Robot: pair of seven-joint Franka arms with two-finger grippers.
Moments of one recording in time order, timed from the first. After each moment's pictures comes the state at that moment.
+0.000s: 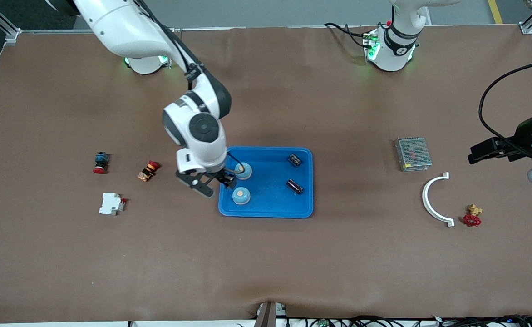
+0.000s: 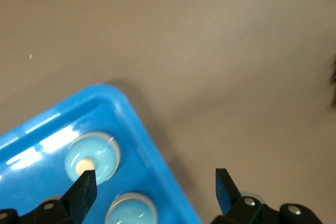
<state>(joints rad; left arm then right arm) 0.00 0.24 -0.04 -1.34 -0.03 1.58 -0.08 0.39 0.57 0.17 -1.59 -0.22 2.11 1.18</state>
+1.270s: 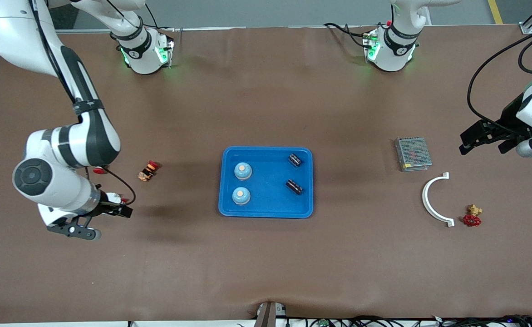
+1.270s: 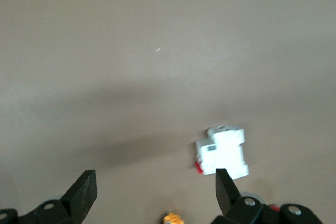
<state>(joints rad) 0.00 0.02 -0.06 -1.65 -0.03 1.81 -0.09 -0.05 0.54 0.17 -1.51 -0.19 2.06 0.35</state>
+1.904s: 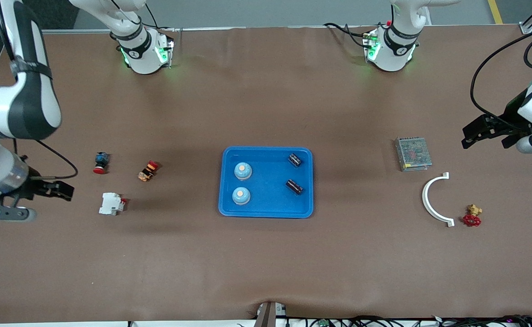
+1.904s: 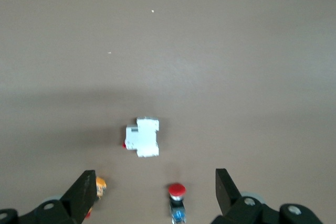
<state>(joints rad) 0.01 0.03 -0.06 -1.63 -0.02 1.76 -0.06 -0.07 0.33 0.07 -1.50 -0.19 1.87 0.05</state>
